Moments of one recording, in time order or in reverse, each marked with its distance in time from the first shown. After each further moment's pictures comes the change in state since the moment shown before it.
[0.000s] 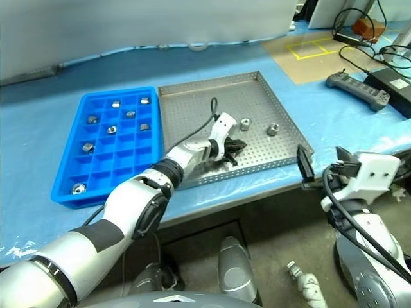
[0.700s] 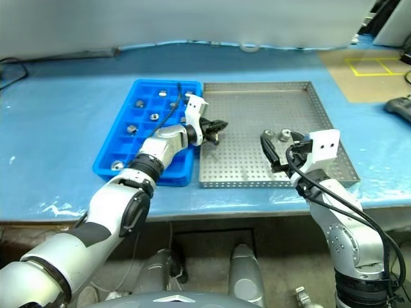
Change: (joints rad) left arm 0.079 0.150 0.094 -0.251 -0.115 0.088 0.012; right arm -0.257 -0.011 0.176 0.258 -0.104 0.027 0.194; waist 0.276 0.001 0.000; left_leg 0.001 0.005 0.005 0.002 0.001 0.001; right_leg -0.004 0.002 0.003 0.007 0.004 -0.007
